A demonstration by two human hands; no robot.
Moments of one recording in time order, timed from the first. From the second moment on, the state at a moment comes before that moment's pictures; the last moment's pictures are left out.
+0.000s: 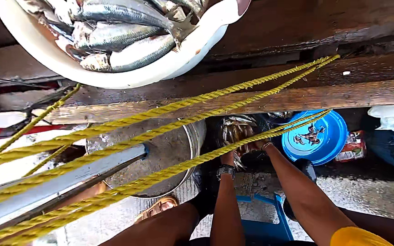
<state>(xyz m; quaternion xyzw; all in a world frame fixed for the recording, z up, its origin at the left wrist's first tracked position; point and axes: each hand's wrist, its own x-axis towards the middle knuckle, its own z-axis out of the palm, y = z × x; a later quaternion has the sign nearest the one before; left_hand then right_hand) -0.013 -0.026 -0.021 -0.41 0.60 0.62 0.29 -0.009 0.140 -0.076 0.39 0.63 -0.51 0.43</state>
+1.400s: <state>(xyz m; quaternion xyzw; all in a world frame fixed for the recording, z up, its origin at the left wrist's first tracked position) -0.007 -0.035 0.065 -0.29 0.48 0.79 0.25 0.033 0.113 0.118 0.22 0.78 -0.54 0.23</state>
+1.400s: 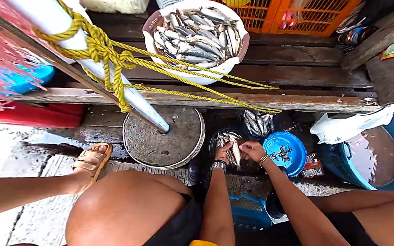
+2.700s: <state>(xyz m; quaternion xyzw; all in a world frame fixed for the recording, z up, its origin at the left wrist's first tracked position) -0.006 -0.013 0.088 -0.03 0.69 0.62 0.38 0.029 0.144 0.107 0.35 0.68 -0.62 0.18</state>
